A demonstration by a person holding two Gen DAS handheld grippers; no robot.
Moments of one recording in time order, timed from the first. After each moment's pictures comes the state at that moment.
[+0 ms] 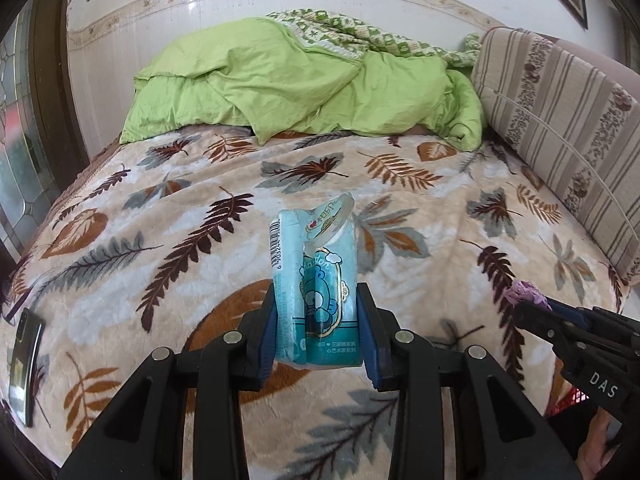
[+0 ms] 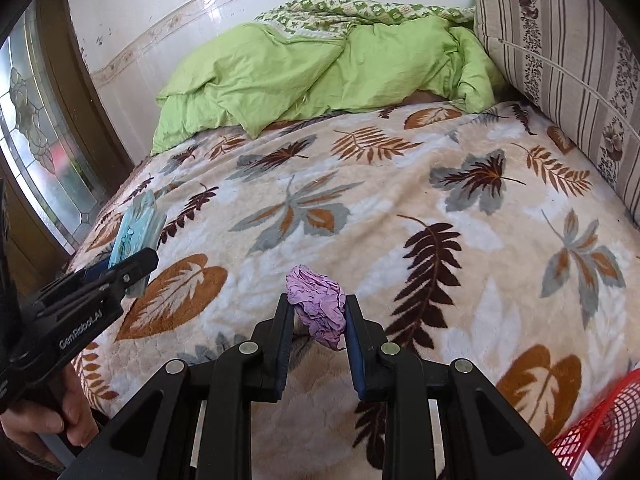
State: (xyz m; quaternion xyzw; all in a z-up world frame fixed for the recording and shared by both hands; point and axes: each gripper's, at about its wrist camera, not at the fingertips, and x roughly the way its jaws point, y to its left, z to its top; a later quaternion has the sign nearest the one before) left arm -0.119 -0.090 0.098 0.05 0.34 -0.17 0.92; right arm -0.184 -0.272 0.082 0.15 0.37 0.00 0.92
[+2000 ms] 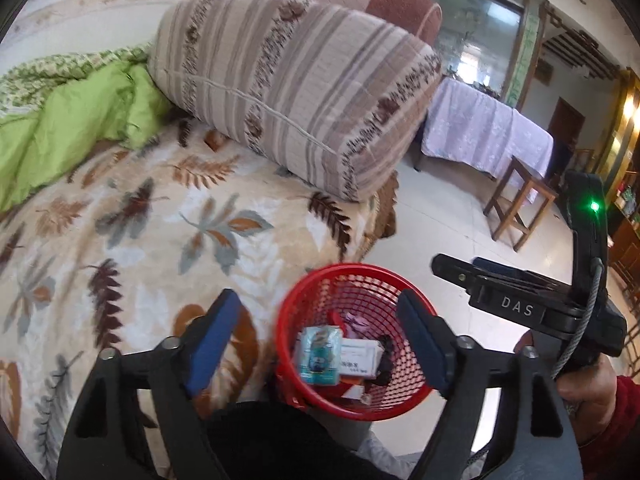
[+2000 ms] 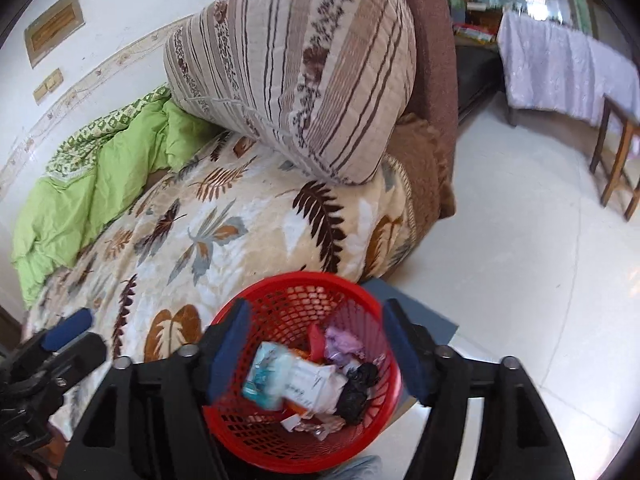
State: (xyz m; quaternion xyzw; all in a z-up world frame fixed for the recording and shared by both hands) left arm -0.308 -0.316 0.151 0.12 0.32 -0.56 0.75; right arm -0.468 -0.470 0.130 0.25 0.30 -0.38 0.84
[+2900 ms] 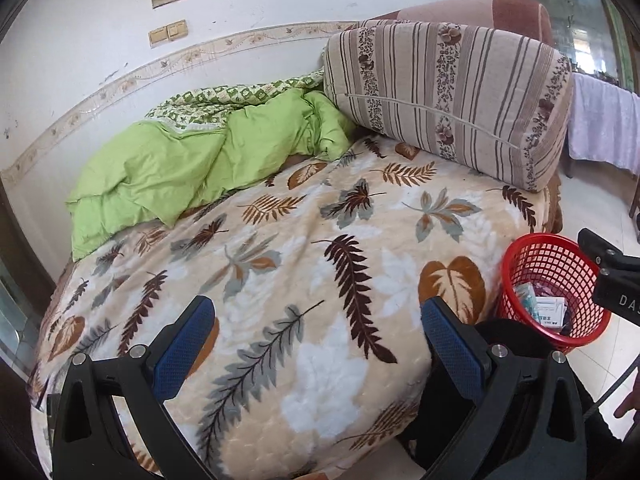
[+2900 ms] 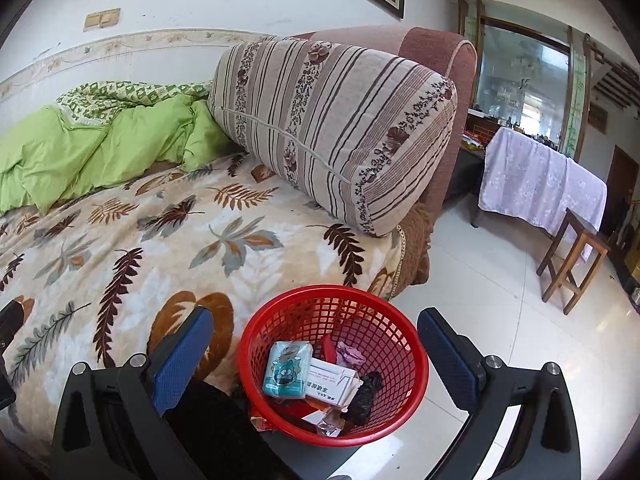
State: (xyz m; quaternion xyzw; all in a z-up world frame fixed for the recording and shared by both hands) left arm -0.267 -0.170 0.142 0.20 0.23 -0.32 0.90; right arm -0.412 -0.337 0.141 0.09 0.29 -0.44 0.85
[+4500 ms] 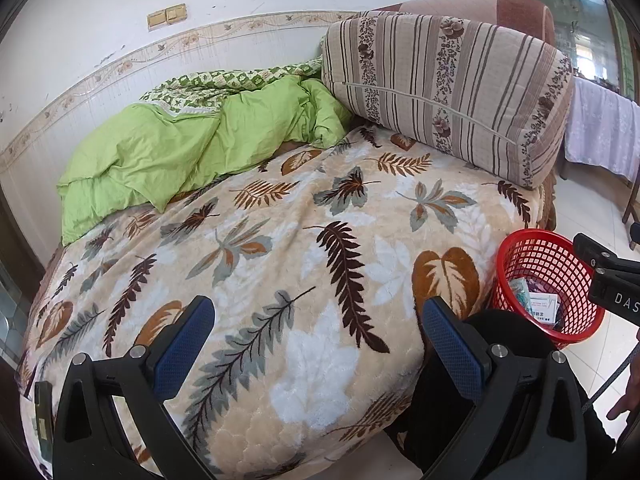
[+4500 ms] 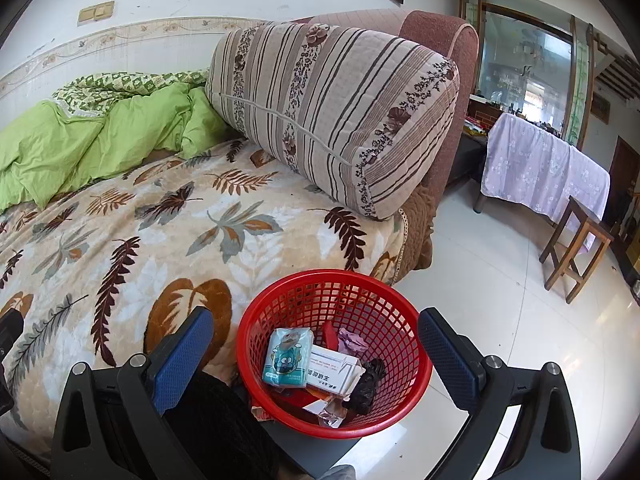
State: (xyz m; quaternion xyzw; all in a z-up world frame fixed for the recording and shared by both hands) left arm -0.263 -0.169 0.133 0.19 0.26 -0.33 0.89; right arm -0.412 -0.341 0.132 0.10 0.31 -0.43 0.84
